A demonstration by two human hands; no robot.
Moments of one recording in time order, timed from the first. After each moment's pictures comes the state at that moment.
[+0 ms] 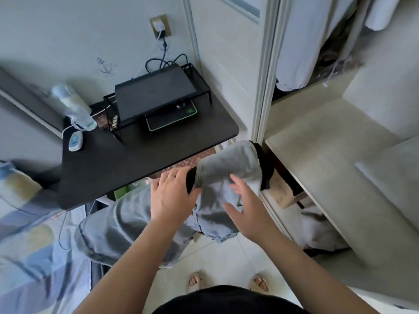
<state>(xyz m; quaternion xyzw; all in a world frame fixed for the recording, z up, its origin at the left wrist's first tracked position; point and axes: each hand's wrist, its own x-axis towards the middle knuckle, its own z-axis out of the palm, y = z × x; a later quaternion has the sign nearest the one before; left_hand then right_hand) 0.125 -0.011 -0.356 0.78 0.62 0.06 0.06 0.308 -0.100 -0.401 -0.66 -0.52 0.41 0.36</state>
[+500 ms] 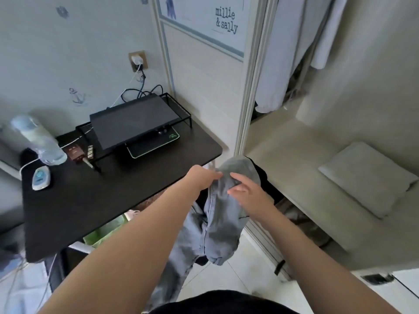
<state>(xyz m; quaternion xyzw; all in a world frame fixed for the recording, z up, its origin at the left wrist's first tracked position) 0.160 0.078 -0.329 0.60 0.59 0.05 0.53 0.280 -0.051 -0.365 -0.71 -0.34 0.42 0.44</state>
